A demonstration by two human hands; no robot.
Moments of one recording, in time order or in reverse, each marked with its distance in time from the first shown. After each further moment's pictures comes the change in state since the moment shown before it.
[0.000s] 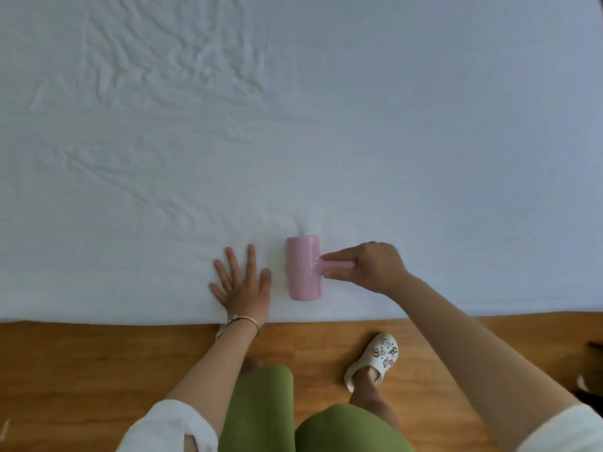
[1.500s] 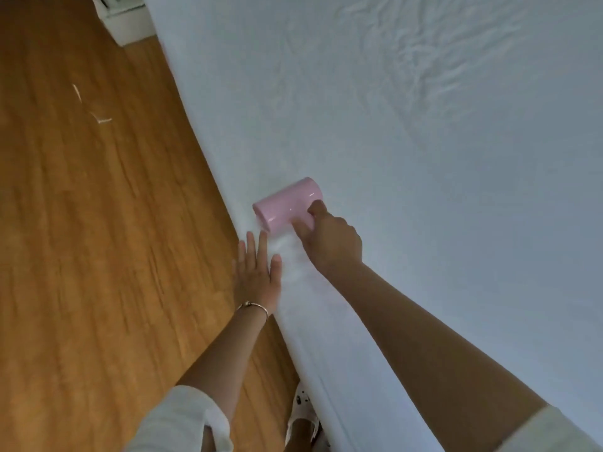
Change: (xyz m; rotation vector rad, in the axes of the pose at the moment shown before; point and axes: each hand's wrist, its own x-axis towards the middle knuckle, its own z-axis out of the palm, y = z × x) left_hand -0.076 0.203 0.176 -0.511 0.575 -0.723; right_hand 0.034 0.040 -0.046 -0.350 -0.188 -0.798
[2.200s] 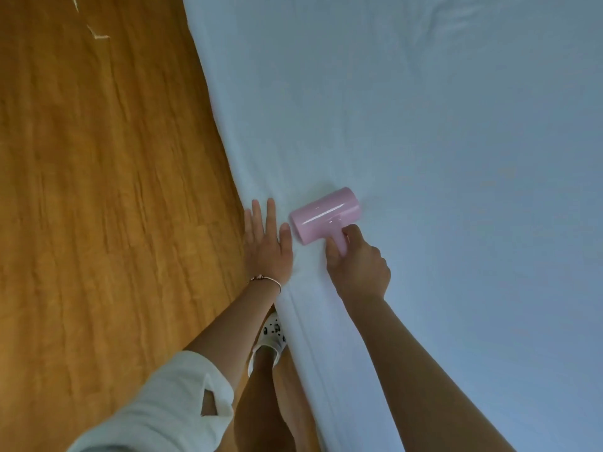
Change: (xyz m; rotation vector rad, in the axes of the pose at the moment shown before) left_hand -0.132 0.036 0.070 -0.243 0.144 -0.070; right_hand -0.168 0.118 0.047 -0.055 0.104 0.147
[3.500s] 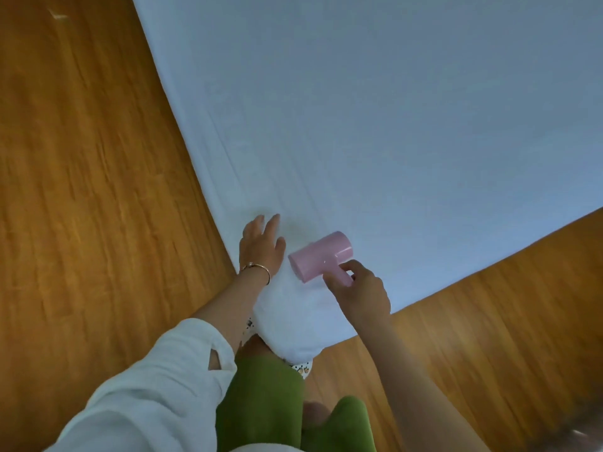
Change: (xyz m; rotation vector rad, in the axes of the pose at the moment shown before) left_hand -0.341 0.098 0.042 0.178 -0.267 0.081; right_hand -0.321 0.264 -0.118 0.224 -0.201 0.240
